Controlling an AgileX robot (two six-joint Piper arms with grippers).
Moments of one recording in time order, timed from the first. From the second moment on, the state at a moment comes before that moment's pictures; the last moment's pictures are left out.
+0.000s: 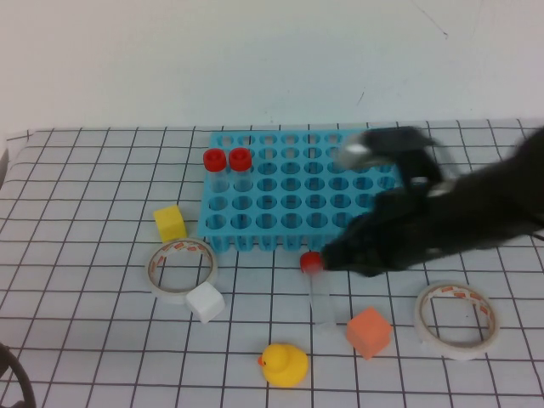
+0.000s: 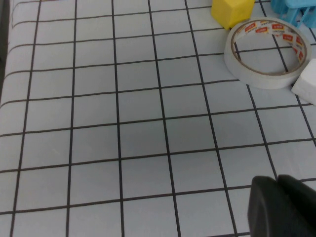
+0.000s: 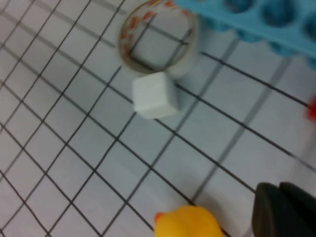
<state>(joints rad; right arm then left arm) 0.52 1.62 -1.12 0.71 0.57 -0.44 -0.04 0.58 -0.48 -0.18 0.61 0.14</state>
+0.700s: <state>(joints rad) 0.69 2.08 -1.71 0.06 1.06 0.00 -0.04 0.58 -0.48 -0.22 0.61 0.15</state>
